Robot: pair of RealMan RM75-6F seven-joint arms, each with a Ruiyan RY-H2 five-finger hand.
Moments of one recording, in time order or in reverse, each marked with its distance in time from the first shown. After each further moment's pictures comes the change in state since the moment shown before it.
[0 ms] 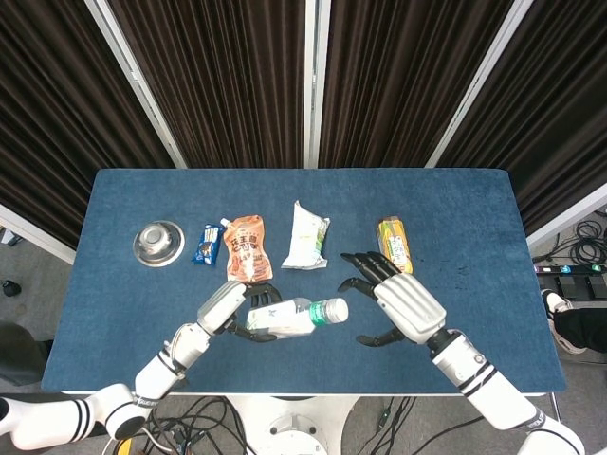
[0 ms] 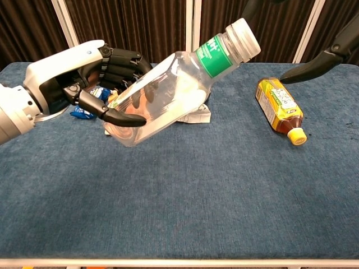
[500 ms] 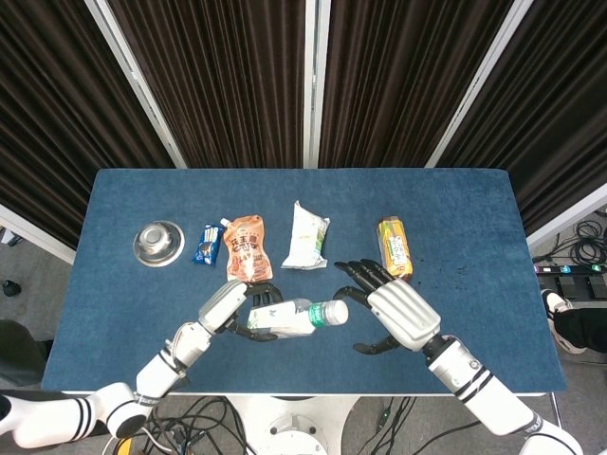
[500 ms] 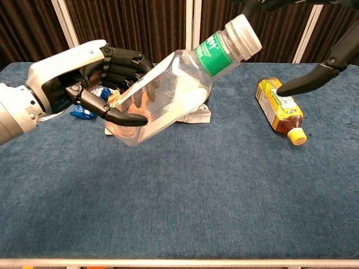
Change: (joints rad) left arm -0.011 -0.004 0.005 0.009 -0.011 -0.009 -0.016; right arm 0.006 0.001 -0.023 -0.027 -0.014 0.001 -0.036
